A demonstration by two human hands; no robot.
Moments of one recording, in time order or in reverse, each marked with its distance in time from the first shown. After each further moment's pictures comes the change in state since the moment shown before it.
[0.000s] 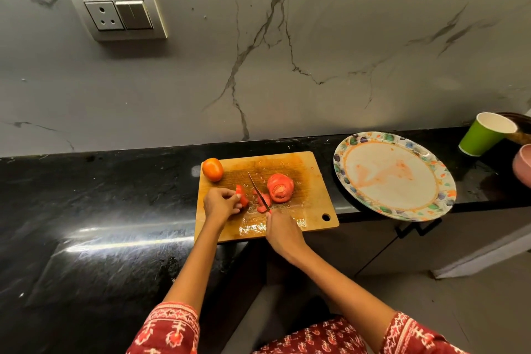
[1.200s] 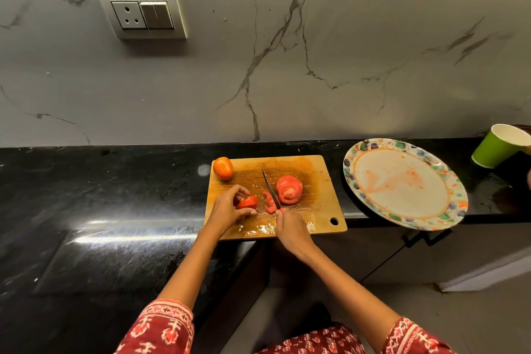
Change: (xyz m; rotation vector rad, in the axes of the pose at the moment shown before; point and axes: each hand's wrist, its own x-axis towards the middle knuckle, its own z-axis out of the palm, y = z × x) left_hand 0.002 -0.018 -0.020 0.284 -0.227 0.386; right_hand 0.015 0.013 0.010 0.144 0.045 -0.059
